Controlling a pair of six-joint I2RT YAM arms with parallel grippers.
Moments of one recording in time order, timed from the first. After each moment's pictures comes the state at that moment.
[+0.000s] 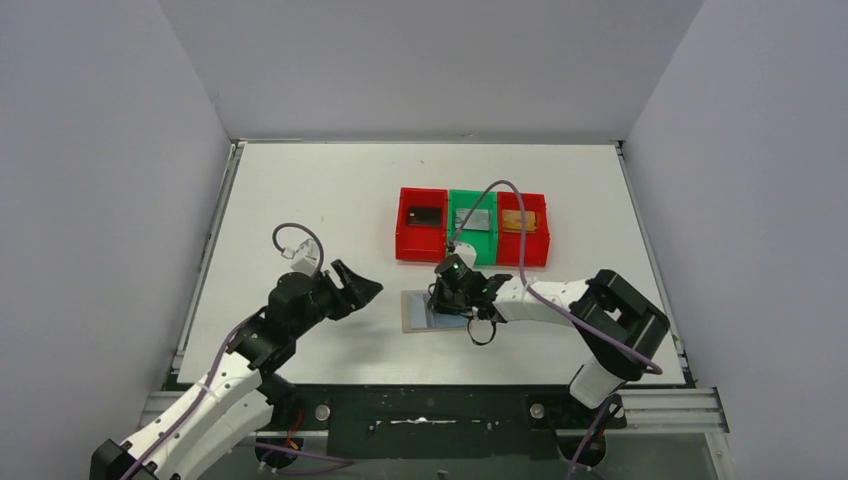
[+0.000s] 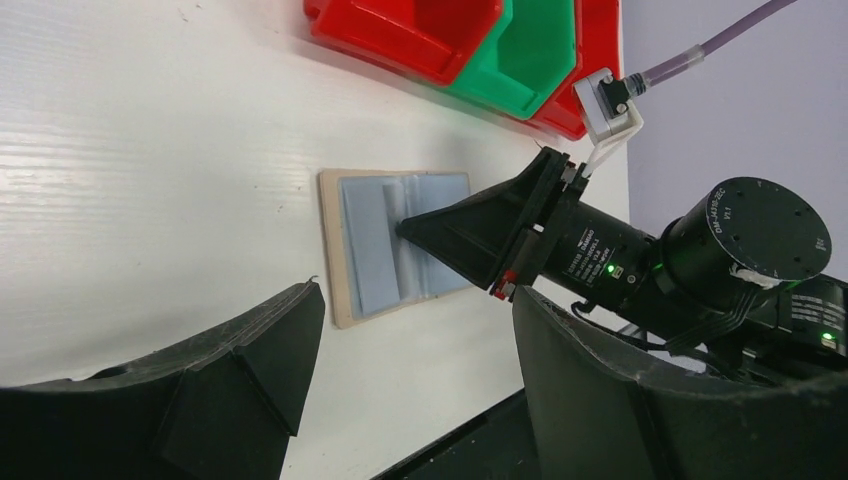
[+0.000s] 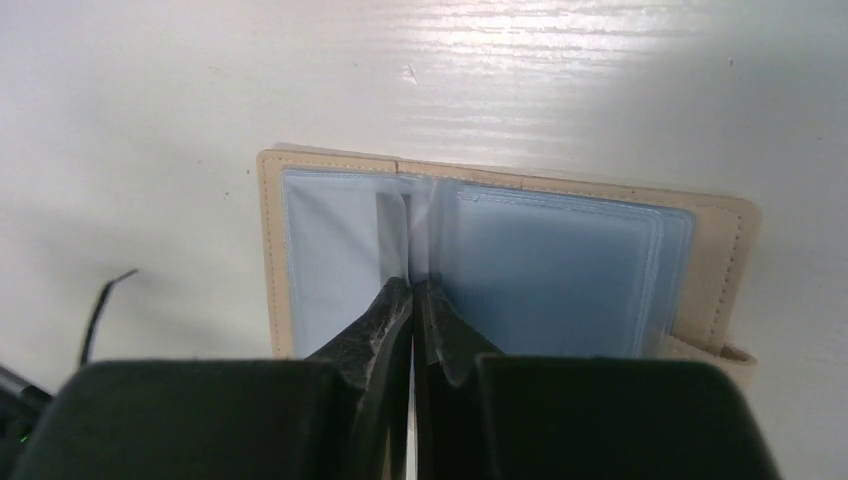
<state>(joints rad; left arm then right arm) -0.57 0.63 0.38 -0.16 0.03 -0.97 0.89 1.65 0.82 -0.10 0.15 0.86</state>
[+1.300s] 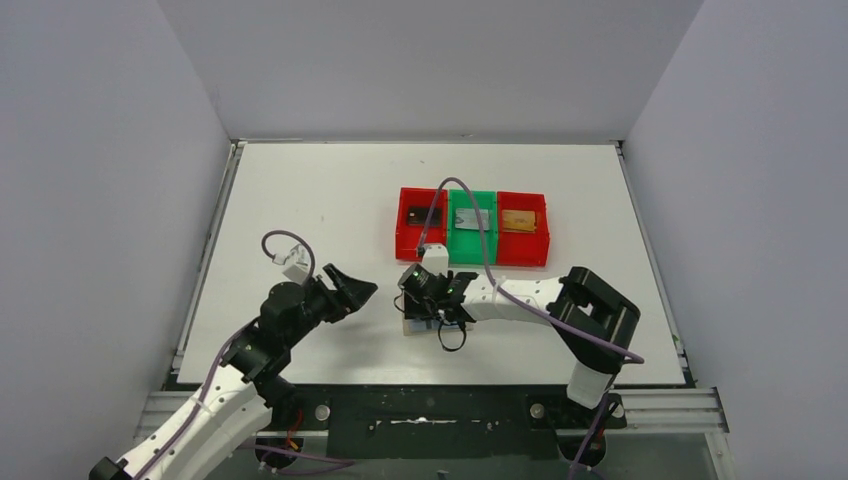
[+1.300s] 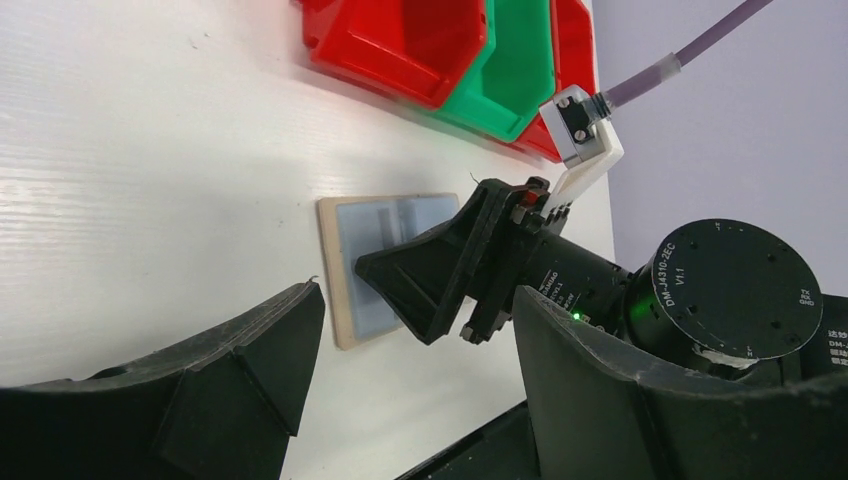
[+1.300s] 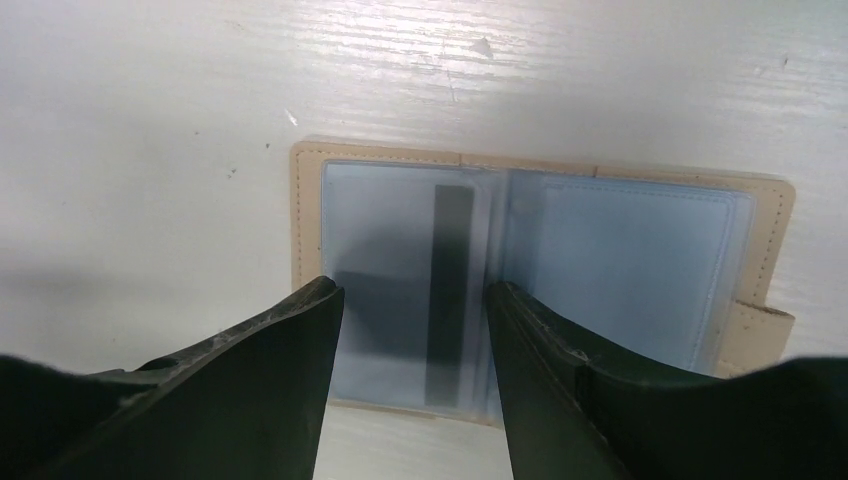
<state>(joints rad) -0.57 0.56 0.33 -0.12 0.02 -0.97 1.03 1.73 0.99 -0.30 0.33 0.84</state>
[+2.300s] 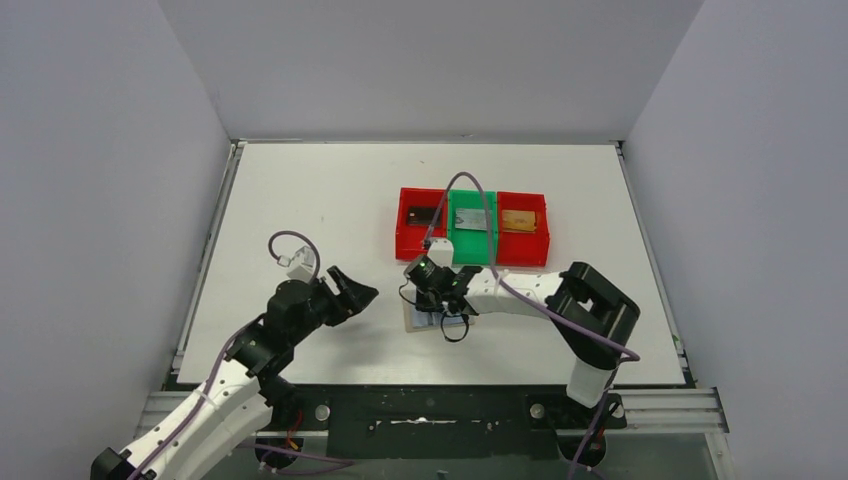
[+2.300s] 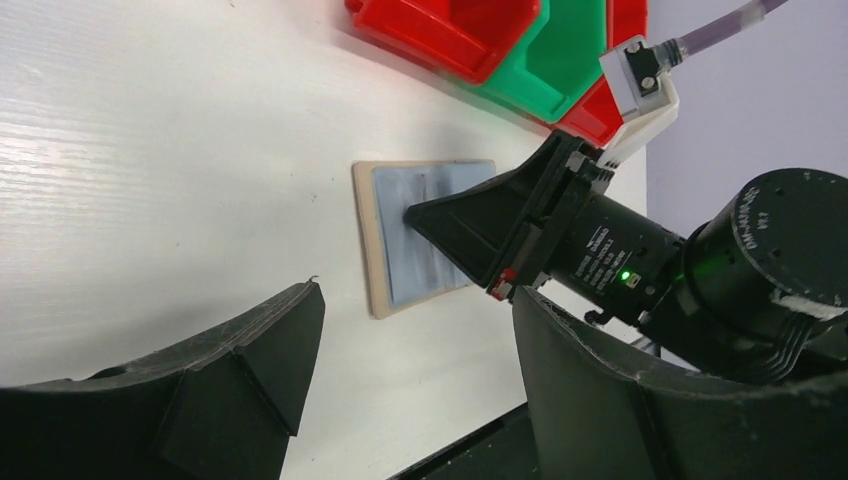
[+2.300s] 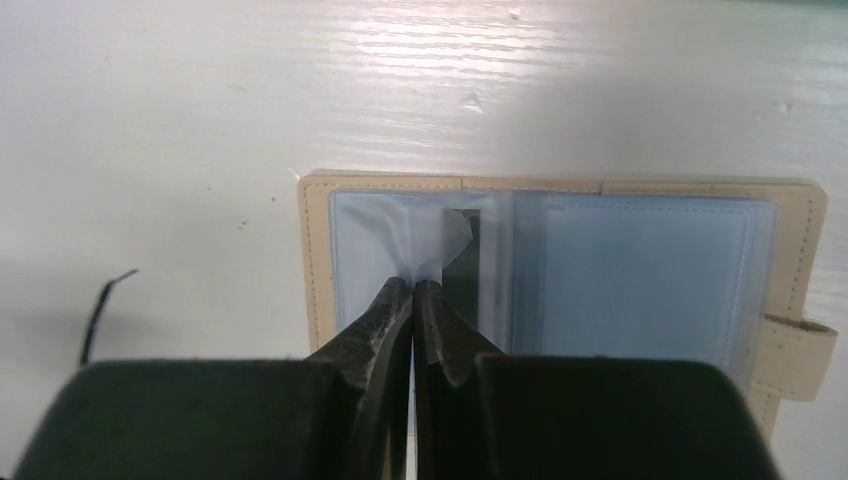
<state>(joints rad) -0.57 0.57 0.33 -0.19 -0.01 -0.98 0.99 1.78 1.05 -0.30 0.31 0.85</state>
